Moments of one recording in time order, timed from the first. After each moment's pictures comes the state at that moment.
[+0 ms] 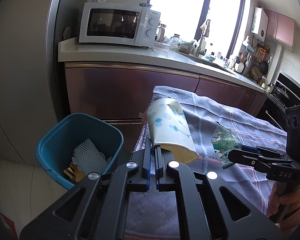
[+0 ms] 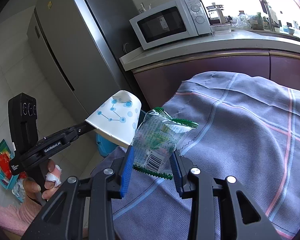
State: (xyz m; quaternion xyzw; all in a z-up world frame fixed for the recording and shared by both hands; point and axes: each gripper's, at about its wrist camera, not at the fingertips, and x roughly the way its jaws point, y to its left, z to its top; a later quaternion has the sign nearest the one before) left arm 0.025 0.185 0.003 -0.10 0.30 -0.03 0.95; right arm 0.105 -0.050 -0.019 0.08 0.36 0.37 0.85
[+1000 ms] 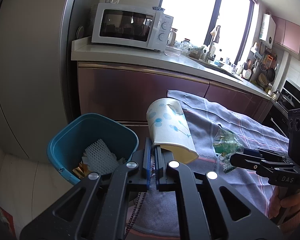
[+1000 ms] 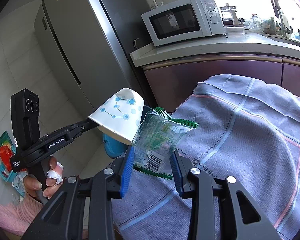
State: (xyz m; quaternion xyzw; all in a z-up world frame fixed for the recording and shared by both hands) left arm 0.019 0.210 0.006 -0.12 0.29 0.00 0.95; right arm 0.107 -0.020 -0.014 0.05 0.36 0.39 0.84
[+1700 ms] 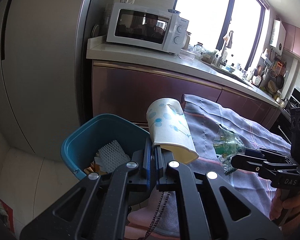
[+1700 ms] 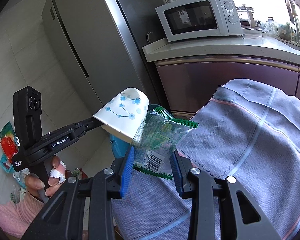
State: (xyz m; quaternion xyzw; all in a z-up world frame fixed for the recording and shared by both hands) left arm 0.019 0.247 0.002 -0.13 0.29 0.04 0.95; right arm 0.118 0.018 -0.010 0.03 0.37 0.43 0.82
